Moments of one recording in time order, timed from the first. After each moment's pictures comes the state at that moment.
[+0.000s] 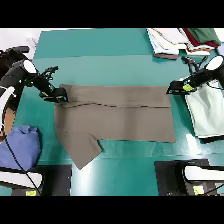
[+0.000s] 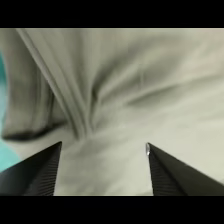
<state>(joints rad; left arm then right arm) -0.02 -1.56 1.36 1.30 -1.35 -1.44 -0.17 -1.42 1.27 -1.22 1.29 1.37</state>
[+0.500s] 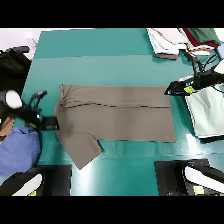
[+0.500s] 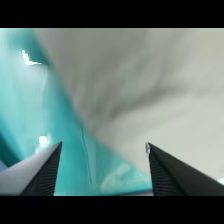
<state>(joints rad) -0.02 -0.99 0.75 1.37 -1.36 -1.57 -0.11 -1.18 1.15 -1.17 1.29 1.37</state>
